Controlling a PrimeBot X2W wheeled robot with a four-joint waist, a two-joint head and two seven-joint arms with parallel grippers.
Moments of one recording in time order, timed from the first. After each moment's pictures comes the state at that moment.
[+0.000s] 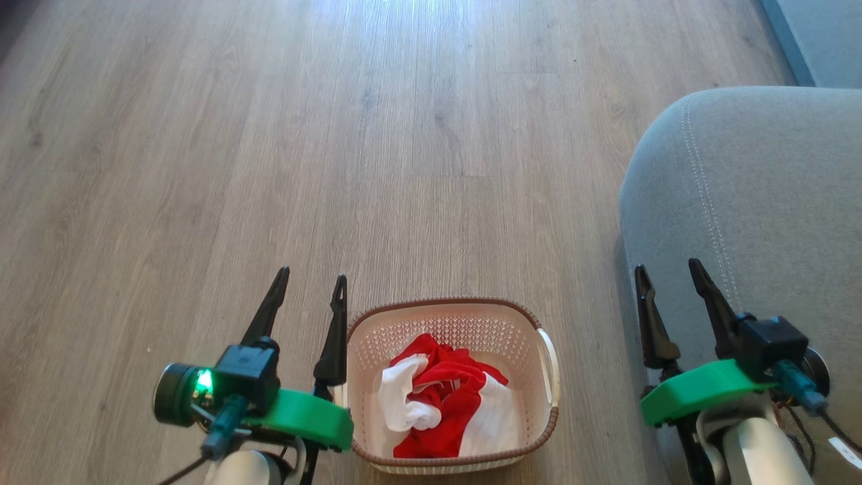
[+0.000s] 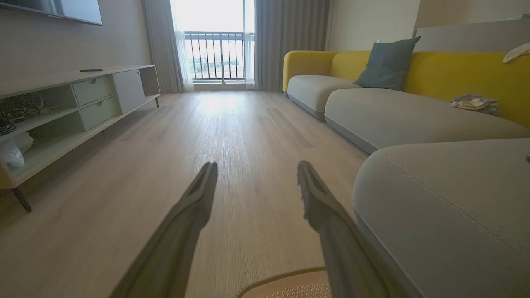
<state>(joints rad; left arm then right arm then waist) -0.02 0.04 -0.27 0.01 -0.11 0.12 -0.24 -0.05 -0.04 0.01 0.19 0.14 0.13 -0.24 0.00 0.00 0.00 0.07</state>
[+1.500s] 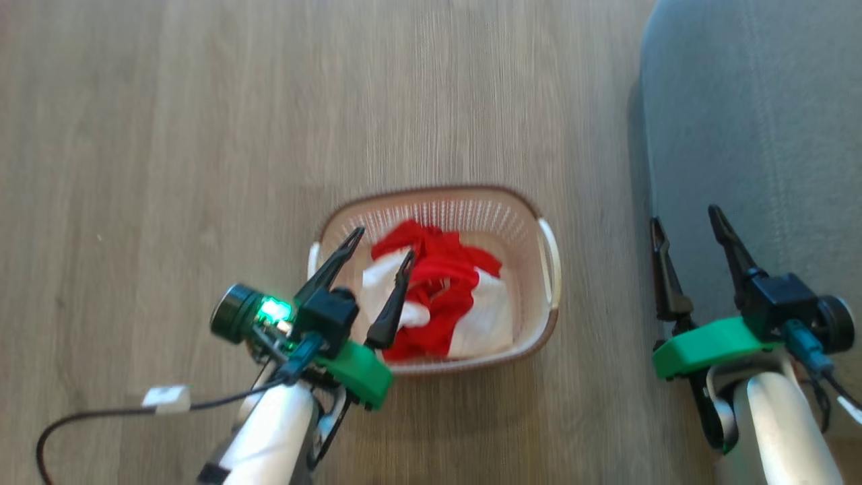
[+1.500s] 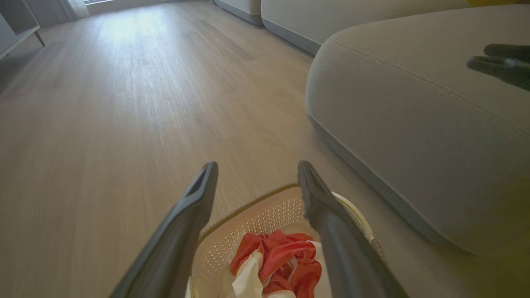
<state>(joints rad) -0.25 0.04 -0.39 0.25 -0.01 0.00 -0.25 -0.15 -0.04 -0.04 0.19 0.01 0.13 -0.25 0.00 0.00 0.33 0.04</state>
